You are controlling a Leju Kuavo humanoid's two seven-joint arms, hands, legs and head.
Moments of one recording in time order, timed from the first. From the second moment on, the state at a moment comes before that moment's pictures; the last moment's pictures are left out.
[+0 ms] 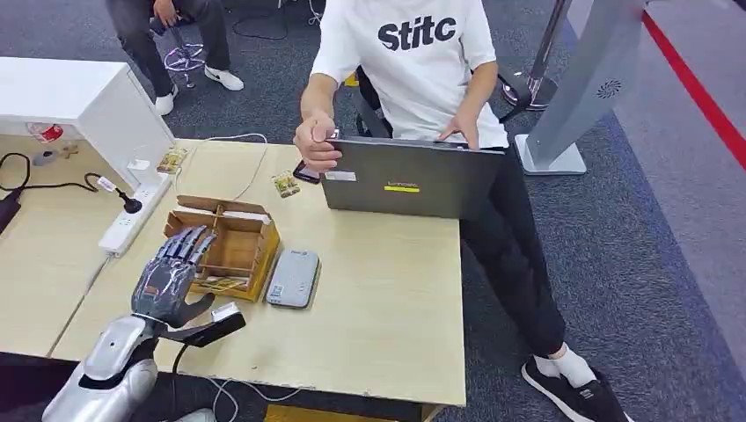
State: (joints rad) left arm -0.10 0.37 -0.10 -1.21 -1.05 0.32 -0.22; right arm -0.05 0.05 0.83 -0.13 -0.69 -0.19 0.14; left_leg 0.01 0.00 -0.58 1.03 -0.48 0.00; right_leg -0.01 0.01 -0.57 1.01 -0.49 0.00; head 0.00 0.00
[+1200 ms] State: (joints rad) left arm -0.06 0.33 -0.10 -1.28 -0.97 0.35 -0.31; right arm -0.05 0.05 0.85 -0.13 -0.71 -0.19 0.14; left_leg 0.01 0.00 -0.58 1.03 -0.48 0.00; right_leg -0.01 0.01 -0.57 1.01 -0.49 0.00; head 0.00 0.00
